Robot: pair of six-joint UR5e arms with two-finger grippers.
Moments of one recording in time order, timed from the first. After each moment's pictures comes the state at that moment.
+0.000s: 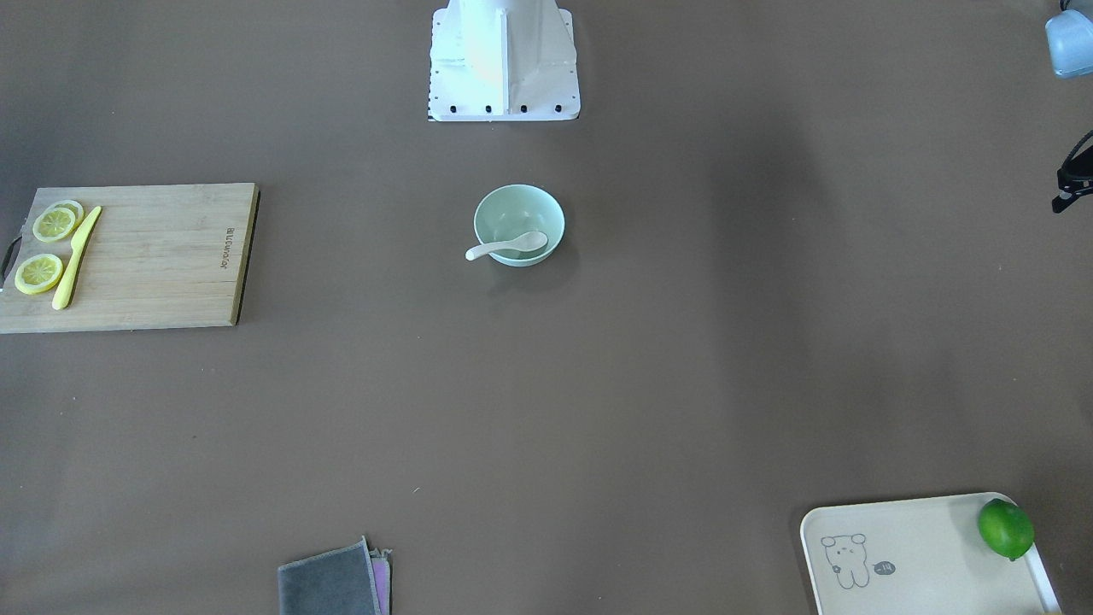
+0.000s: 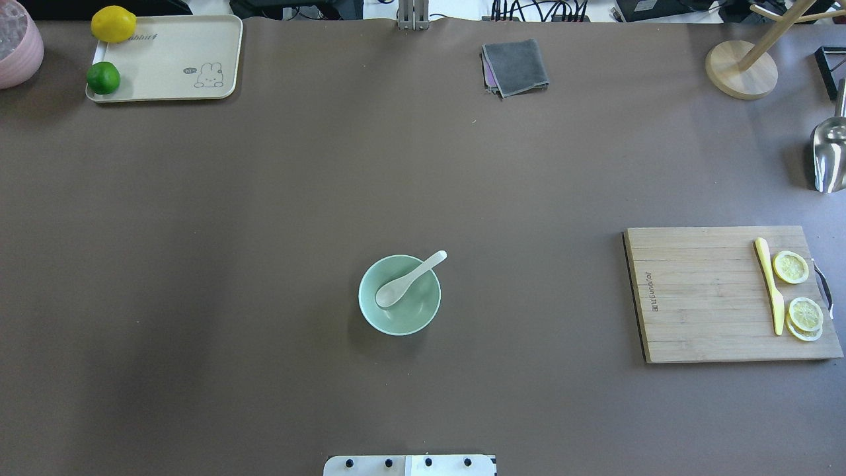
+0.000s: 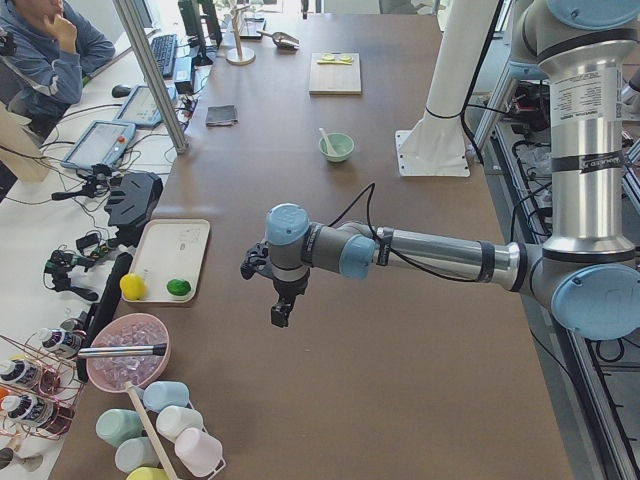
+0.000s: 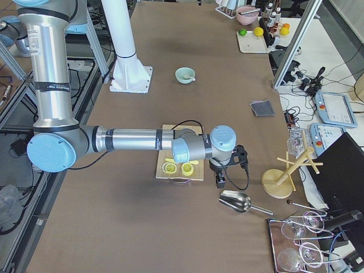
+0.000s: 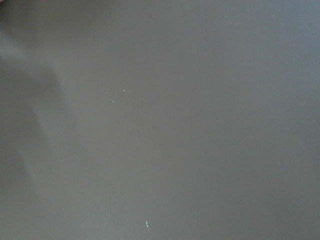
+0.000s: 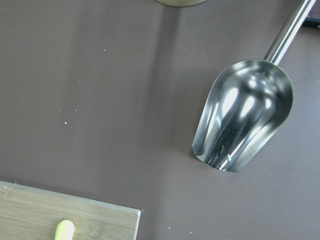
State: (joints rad) left arm -1.42 -1.44 -1.79 -1.69 -2.28 0.08; right arm 1.51 -1.53 1.54 -1.42 2.39 -0.02
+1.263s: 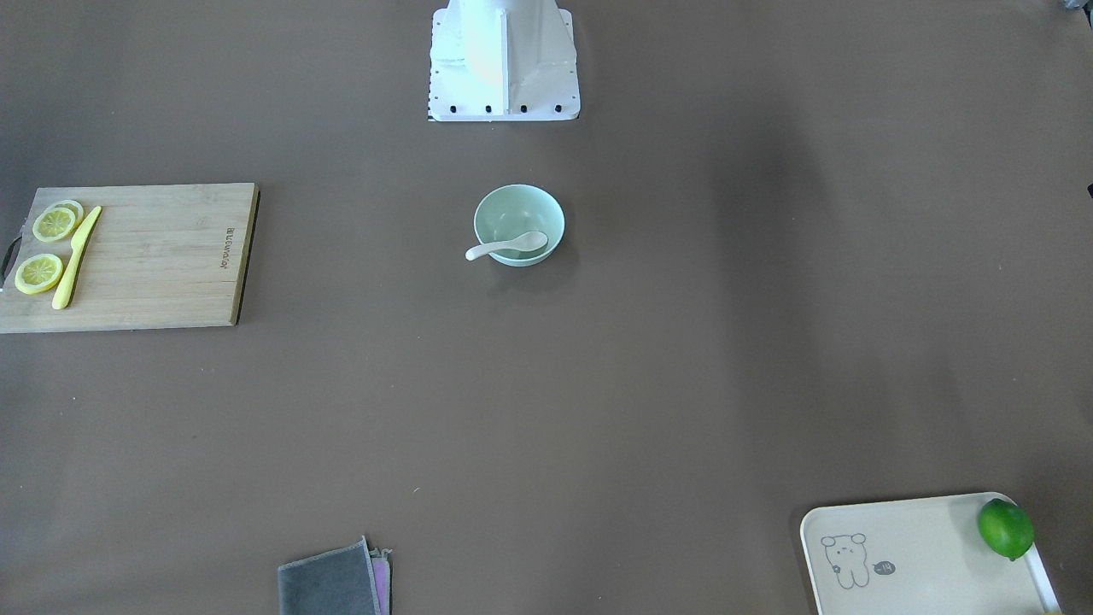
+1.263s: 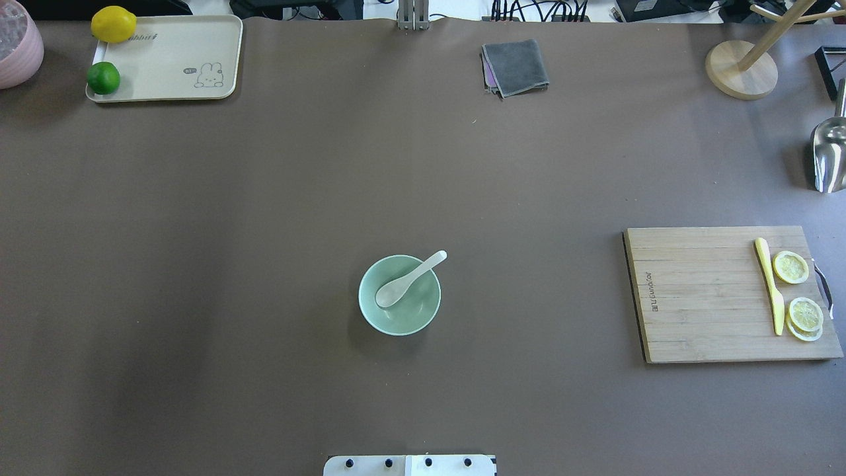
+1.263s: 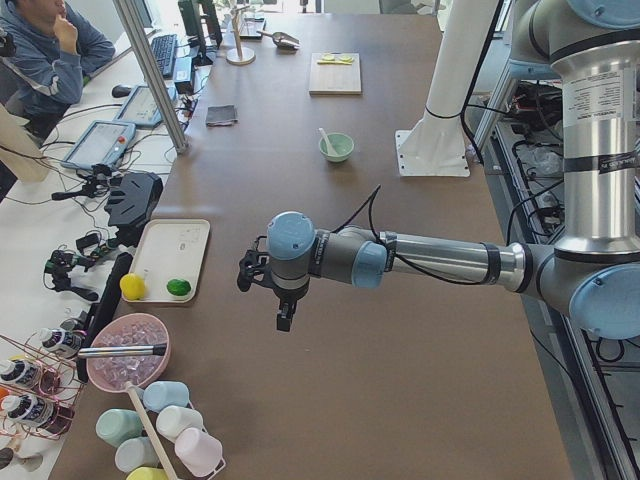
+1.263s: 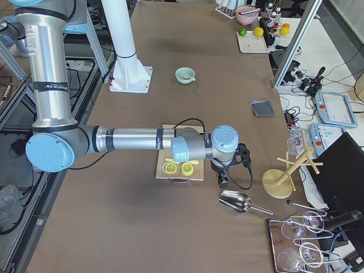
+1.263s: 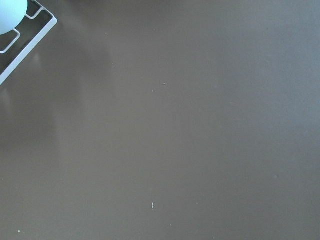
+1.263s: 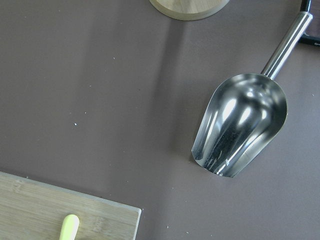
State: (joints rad) left arm -1.53 -1.44 -1.78 -1.68 -2.42 -0.06; right arm 1.54 -1.51 1.55 -1.44 2.42 -0.08
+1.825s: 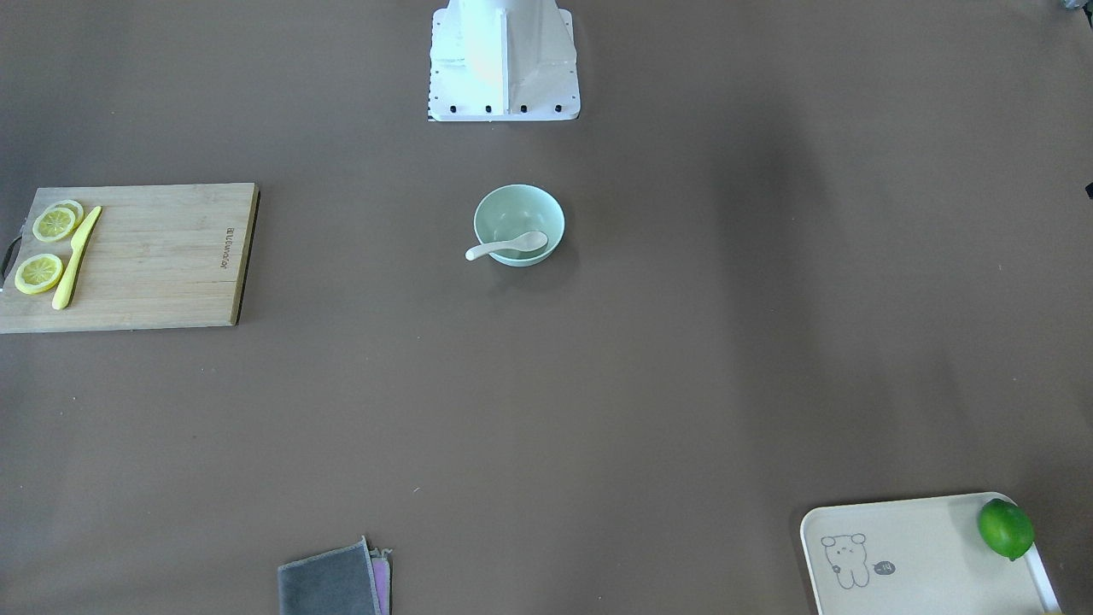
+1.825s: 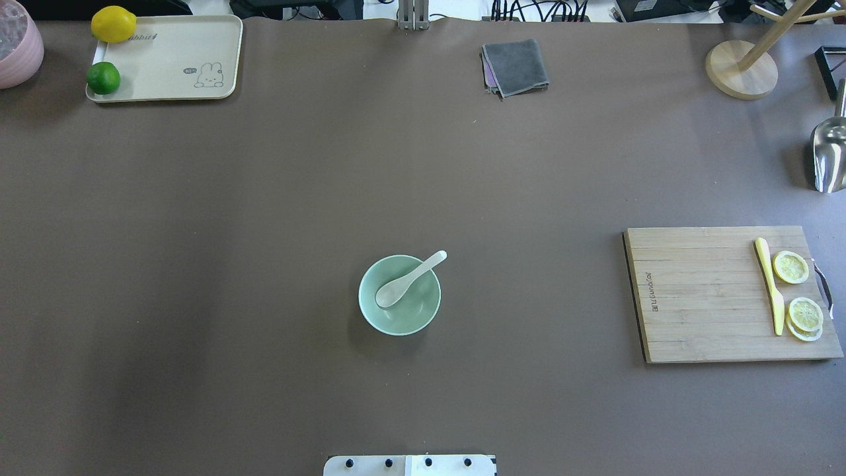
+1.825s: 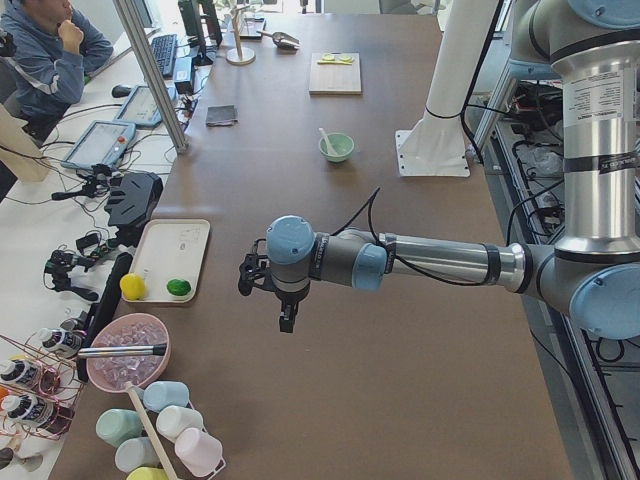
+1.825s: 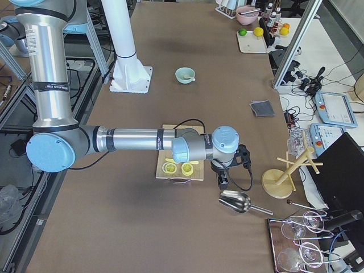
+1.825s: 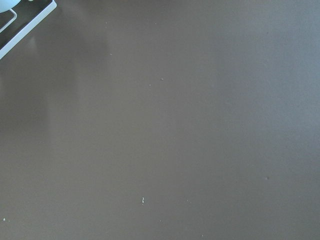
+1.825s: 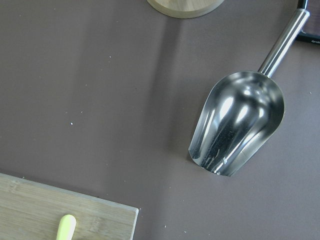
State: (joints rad) left arm -1.53 -1.45 -1.77 -1.67 -2.43 -0.07; right arm 1.53 -1.51 1.55 -1.44 2.42 -0.07
